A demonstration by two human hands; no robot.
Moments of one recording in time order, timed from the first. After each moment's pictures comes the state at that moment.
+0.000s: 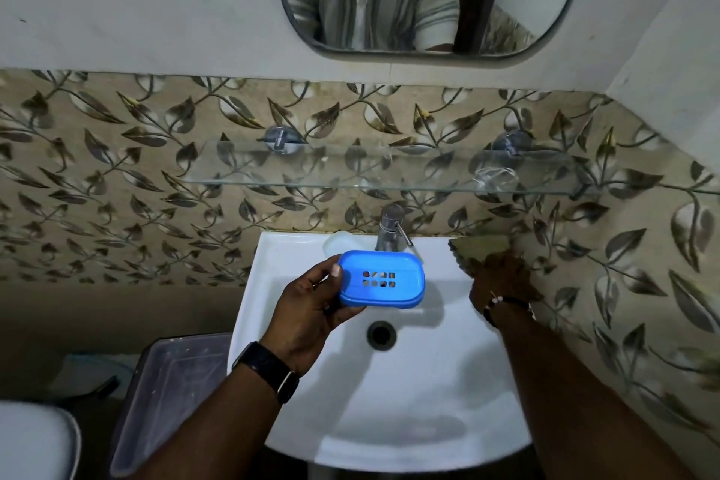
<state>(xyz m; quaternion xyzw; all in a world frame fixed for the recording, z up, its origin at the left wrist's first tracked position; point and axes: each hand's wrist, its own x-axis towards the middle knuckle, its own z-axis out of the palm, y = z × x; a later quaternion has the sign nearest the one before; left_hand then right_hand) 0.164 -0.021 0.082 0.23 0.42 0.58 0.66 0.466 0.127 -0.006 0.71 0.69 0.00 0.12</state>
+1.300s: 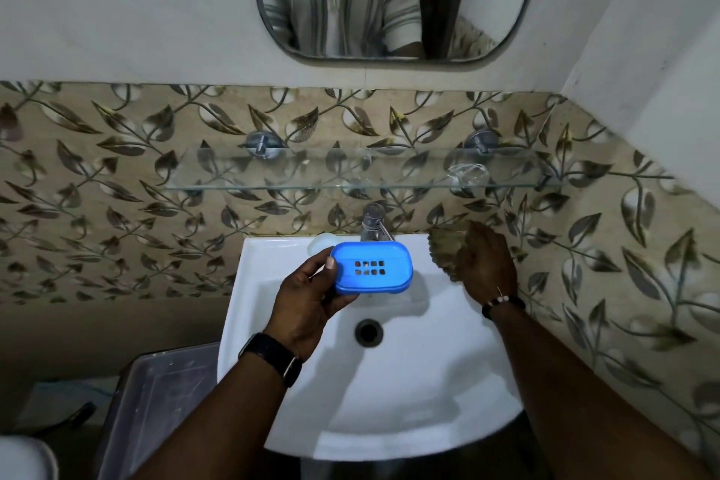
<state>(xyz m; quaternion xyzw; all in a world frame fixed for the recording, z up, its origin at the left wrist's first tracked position) 0.172 -0.010 0.078 0.24 0.40 0.59 0.65 0.467 0.092 0.038 0.64 0.70 -0.03 -0.32</state>
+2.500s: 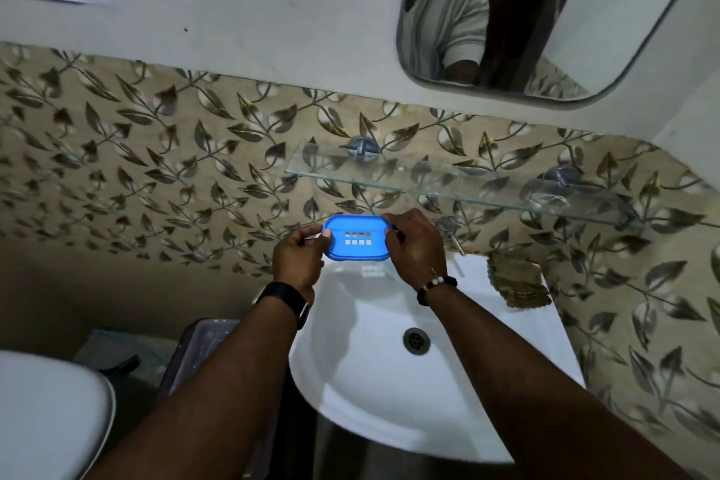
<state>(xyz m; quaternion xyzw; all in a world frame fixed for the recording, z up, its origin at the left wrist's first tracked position) 0.058 -0.010 0.092 0.18 0.59 0.67 0.42 0.232 0.052 0.107 0.45 0.79 -0.13 -0.41</state>
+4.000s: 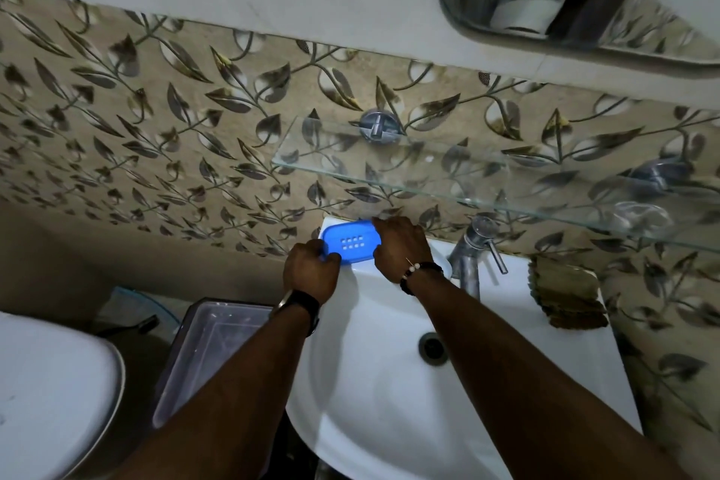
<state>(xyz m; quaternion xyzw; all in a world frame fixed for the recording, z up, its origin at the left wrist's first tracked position) 0.042 0.057 0.000 0.36 0.83 0.35 0.24 0.183 0.148 0.026 0.49 0.87 -0.11 -0.05</state>
